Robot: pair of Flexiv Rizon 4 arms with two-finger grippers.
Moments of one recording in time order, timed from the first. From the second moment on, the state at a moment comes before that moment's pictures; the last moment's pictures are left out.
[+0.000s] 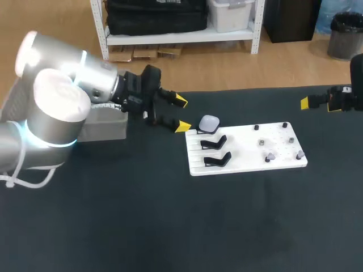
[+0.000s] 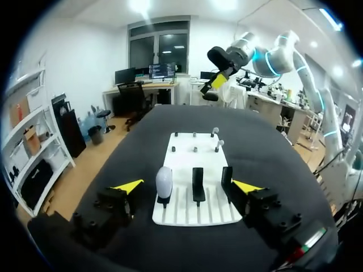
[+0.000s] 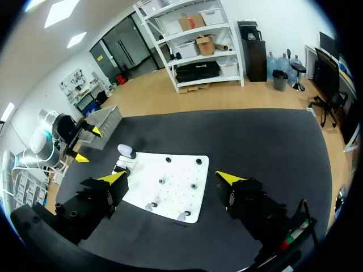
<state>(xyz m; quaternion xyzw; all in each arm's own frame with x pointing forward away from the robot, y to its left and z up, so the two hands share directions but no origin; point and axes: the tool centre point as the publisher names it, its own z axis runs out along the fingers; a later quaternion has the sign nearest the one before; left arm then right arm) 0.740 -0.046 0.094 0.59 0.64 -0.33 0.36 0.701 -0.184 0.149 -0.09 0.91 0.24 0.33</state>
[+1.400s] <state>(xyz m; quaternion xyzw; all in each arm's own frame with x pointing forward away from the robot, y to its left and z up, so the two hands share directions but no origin) 0.764 -0.085 0.036 0.52 0.68 -0.35 0.37 0.701 -0.184 0.149 -0.09 0.91 0.24 0.33</state>
